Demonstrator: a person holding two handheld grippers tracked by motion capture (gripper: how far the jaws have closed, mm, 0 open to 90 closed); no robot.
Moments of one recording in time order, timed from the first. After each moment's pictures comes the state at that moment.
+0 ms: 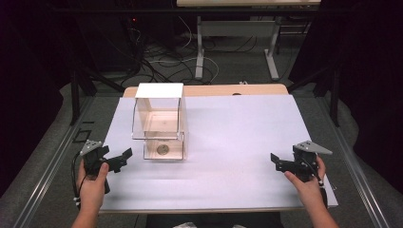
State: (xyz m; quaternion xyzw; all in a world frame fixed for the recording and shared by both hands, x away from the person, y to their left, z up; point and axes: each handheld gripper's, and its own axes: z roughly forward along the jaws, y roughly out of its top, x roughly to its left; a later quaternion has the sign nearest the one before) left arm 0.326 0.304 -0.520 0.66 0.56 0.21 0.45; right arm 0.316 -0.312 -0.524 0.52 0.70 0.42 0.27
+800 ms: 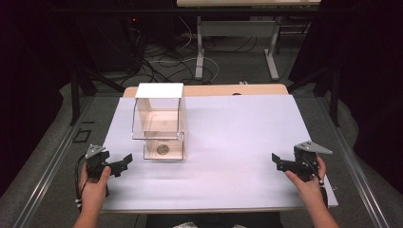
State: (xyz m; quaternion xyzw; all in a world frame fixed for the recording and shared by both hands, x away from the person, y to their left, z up) left arm 0.330 0.310 -0.546 0.68 0.57 0.20 0.42; right arm 0.319 -0.318 -0.531 0.53 0.69 0.41 0.26
